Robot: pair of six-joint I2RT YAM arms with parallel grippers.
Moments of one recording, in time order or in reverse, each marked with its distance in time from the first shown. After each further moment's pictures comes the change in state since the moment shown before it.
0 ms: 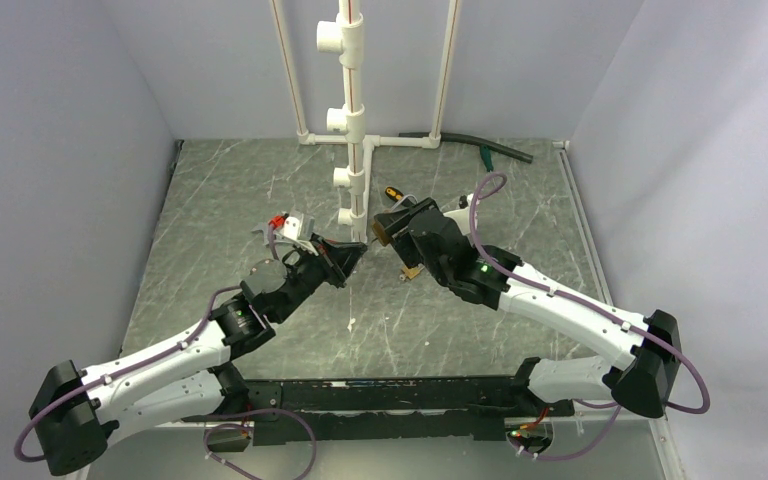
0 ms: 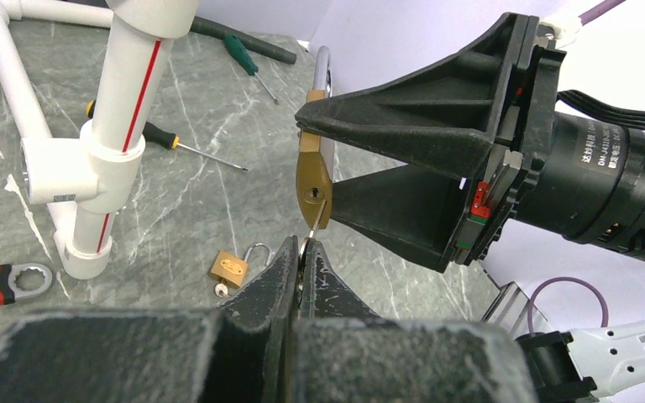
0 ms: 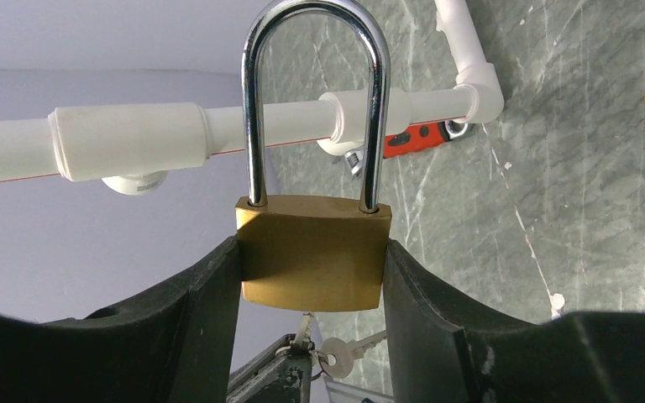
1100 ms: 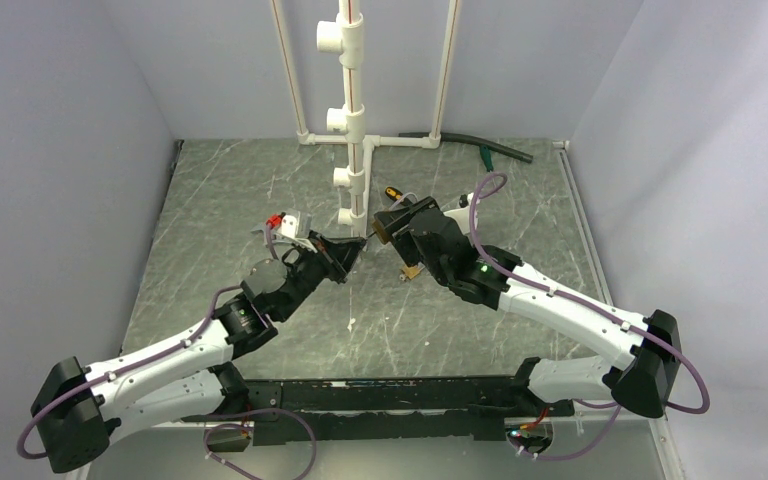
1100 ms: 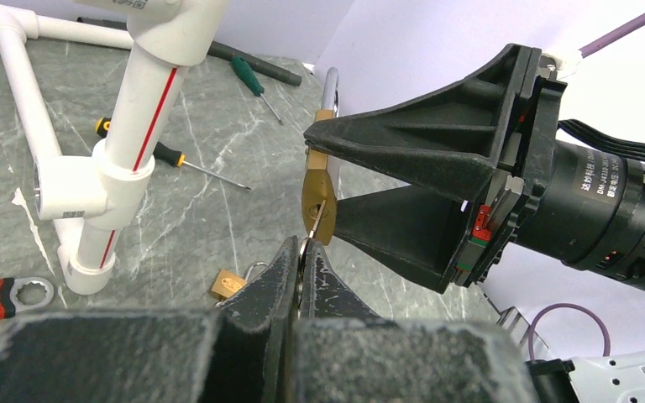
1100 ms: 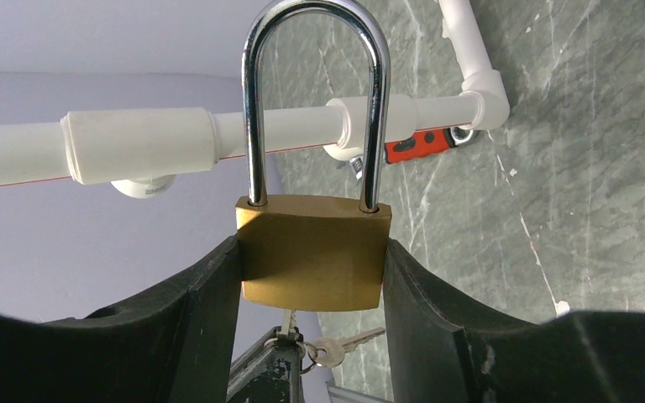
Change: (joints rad) left arm 0.000 0.021 -0.002 0.061 -0.042 -0.009; right arm 0.005 0.000 -0.004 0.020 0.009 -0.010
